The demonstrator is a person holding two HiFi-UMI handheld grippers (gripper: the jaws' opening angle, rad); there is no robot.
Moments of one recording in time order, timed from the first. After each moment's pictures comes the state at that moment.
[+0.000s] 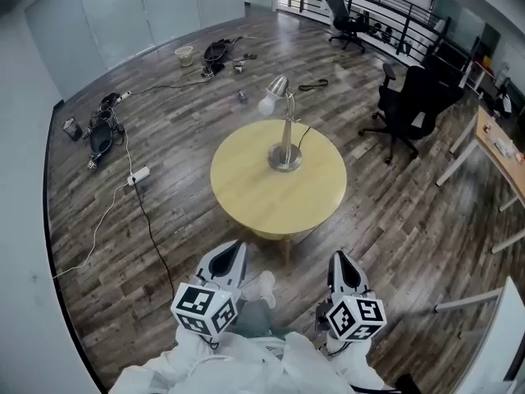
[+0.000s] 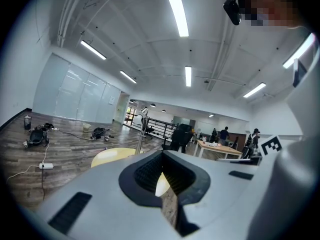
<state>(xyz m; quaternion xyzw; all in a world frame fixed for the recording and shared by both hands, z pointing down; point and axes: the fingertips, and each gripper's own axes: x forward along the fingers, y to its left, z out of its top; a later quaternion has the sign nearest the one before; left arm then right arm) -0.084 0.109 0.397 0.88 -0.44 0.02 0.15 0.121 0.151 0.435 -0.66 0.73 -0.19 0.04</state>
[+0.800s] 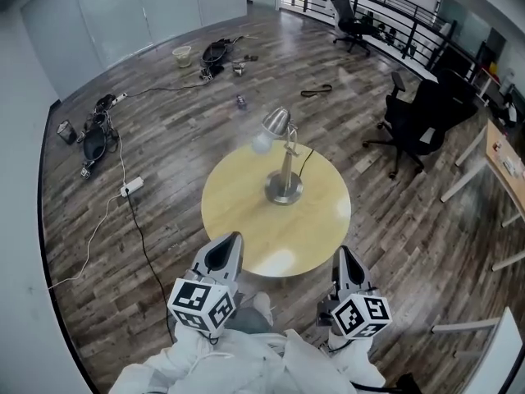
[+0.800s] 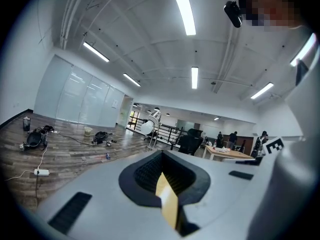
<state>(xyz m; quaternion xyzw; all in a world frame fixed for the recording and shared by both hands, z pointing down) -0.061 -0.077 0.391 0.87 -0.46 0.00 0.14 0.159 -0.032 0.422 -0.64 0.74 -0.19 0.09</state>
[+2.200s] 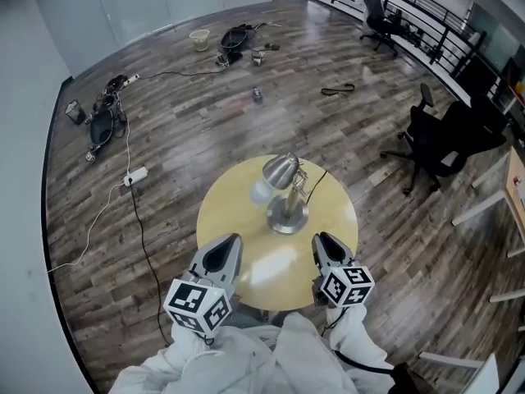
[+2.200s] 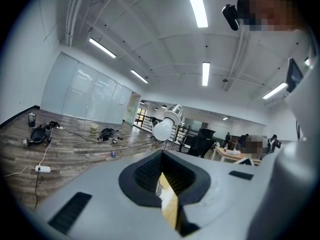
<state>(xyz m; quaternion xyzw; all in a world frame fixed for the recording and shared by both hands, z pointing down) -0.040 -0.220 0.407 0.85 -0.49 0.01 0.17 0.149 -0.253 0.522 -0.52 0.82 -0.23 -0.03</state>
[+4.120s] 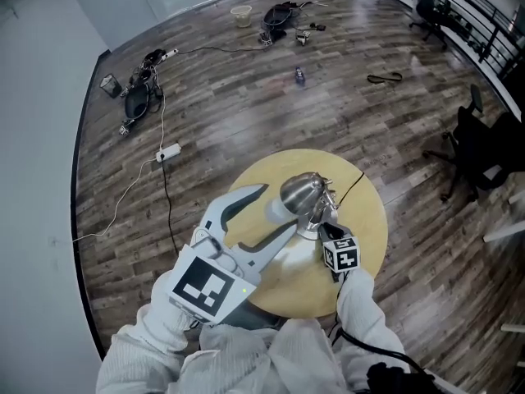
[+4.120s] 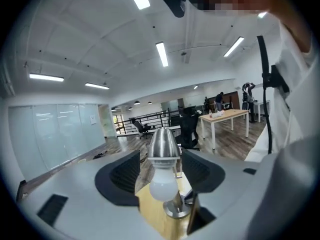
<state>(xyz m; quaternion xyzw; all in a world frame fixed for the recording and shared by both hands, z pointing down) 0.028 -0.308 0.320 0.90 -0.40 0.18 -0.02 0.125 -0.368 0.712 -0.41 0.84 -0.23 -0.27</state>
